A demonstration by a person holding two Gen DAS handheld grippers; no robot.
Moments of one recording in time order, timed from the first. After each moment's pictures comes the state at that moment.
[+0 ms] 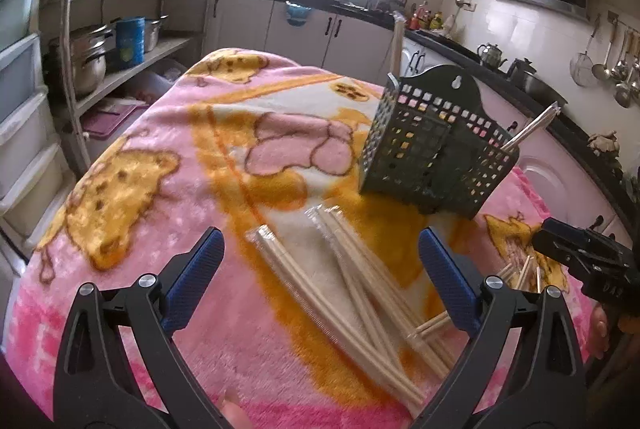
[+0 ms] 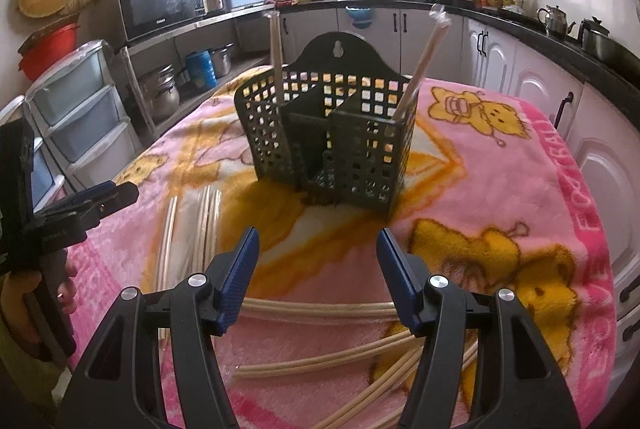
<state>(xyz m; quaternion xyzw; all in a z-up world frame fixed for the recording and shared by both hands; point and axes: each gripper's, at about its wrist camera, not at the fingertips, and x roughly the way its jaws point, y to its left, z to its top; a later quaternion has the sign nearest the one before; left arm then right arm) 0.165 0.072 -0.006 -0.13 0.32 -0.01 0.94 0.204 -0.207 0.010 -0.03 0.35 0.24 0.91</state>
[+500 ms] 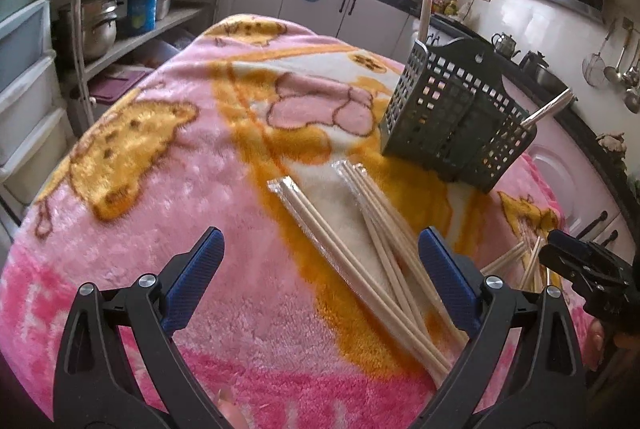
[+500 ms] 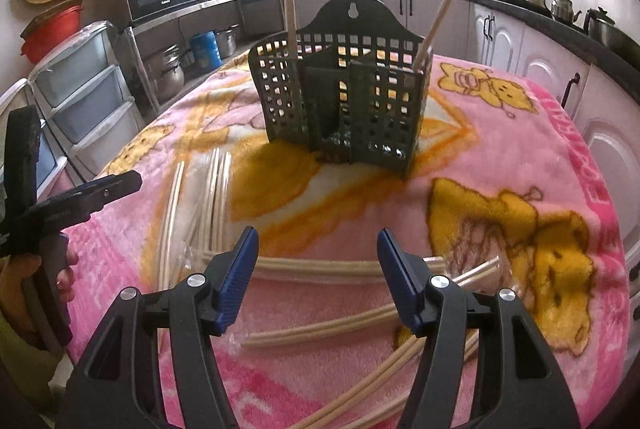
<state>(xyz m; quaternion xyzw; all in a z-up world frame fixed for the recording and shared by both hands) 0.158 0.083 -0.034 -0.15 0.36 -0.01 0.92 0.186 -0.203 -0.015 -0.03 0.37 0.24 0.89</state>
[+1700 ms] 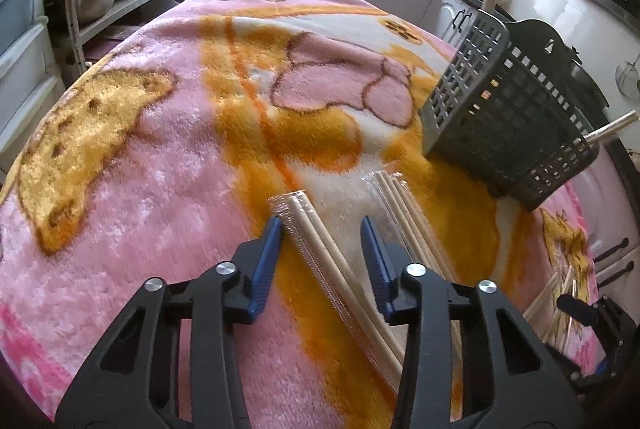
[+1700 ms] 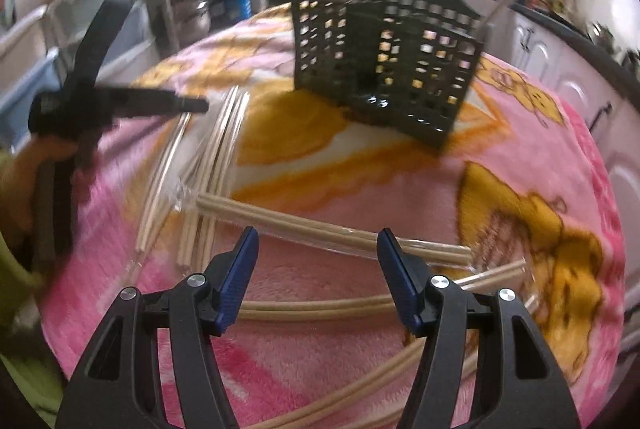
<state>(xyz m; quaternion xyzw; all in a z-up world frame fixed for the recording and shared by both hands) 0.227 0.092 -0.065 -0.17 0.43 0.02 0.89 0.182 -0.178 -0.045 -0.14 0.40 0.29 0.86</state>
